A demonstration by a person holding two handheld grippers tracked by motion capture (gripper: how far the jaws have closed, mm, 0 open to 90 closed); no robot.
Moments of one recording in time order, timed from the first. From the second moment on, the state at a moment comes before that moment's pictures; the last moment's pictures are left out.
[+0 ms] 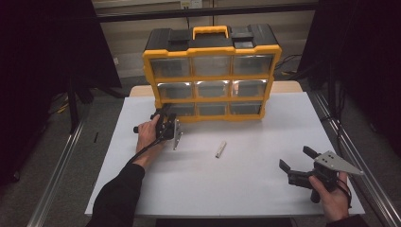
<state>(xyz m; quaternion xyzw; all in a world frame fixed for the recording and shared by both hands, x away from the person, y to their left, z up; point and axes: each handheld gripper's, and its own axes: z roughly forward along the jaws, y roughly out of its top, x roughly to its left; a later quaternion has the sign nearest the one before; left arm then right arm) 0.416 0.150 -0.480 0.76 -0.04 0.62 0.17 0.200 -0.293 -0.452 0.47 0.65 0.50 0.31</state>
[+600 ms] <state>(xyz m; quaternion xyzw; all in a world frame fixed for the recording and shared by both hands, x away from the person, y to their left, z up) 0.418 0.153 -0.474 0.75 -0.05 0.65 0.07 0.199 -0.293 -0.452 0.47 0.66 0.50 0.31</state>
